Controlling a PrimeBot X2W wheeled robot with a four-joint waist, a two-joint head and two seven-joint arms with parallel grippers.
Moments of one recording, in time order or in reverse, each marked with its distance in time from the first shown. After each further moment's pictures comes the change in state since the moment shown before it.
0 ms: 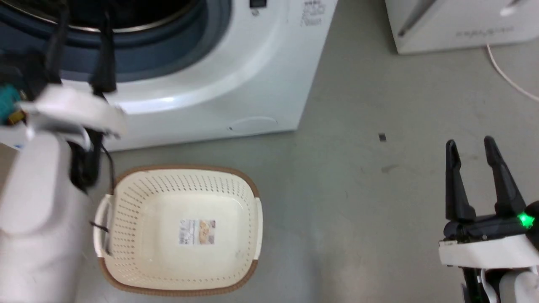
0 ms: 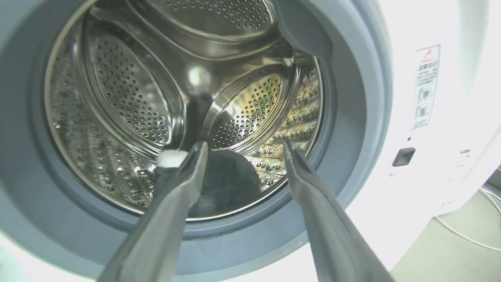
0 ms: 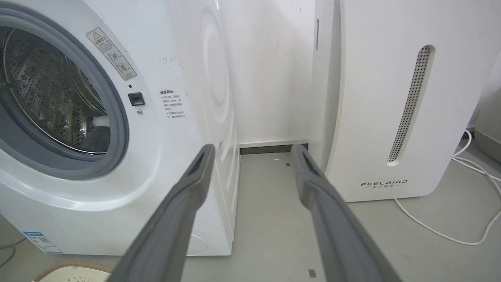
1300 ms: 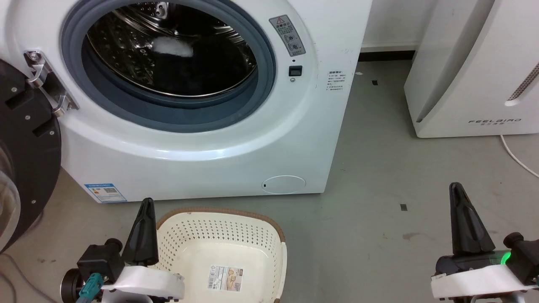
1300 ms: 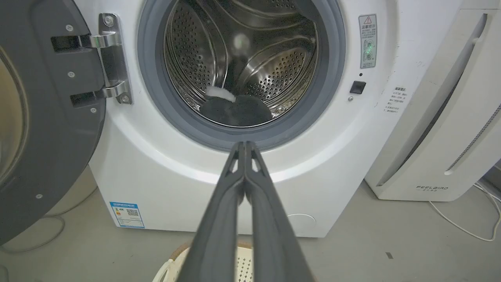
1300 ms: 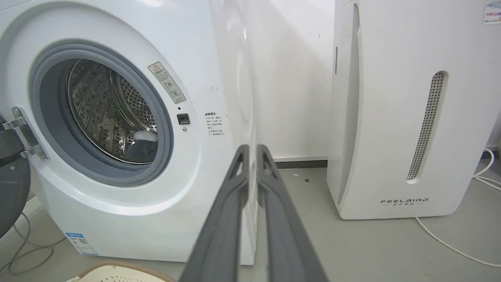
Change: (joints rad) left arm 0.753 -0.305 0.177 -0.388 0.207 0.047 0.001; right arm 0.122 0.000 0.010 0.067 -0.021 0.000 0.001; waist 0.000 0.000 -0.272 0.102
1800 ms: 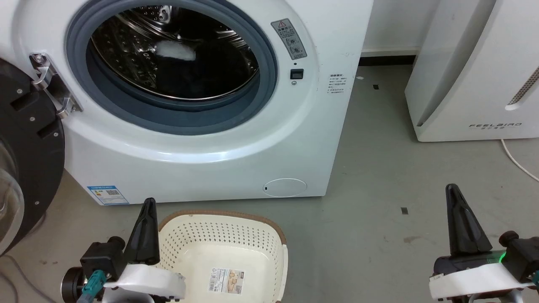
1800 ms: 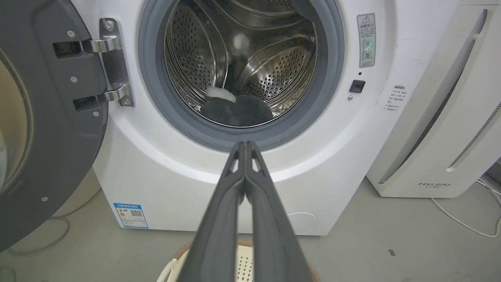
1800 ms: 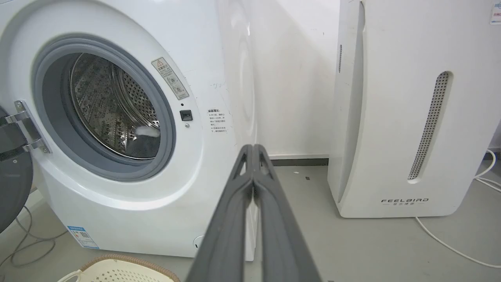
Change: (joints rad) left arm 0.000 -0.002 0.000 -0.009 0.019 0.000 0.028; right arm 0.000 0.000 0.004 0.000 -0.012 0.000 0.026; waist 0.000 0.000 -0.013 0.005
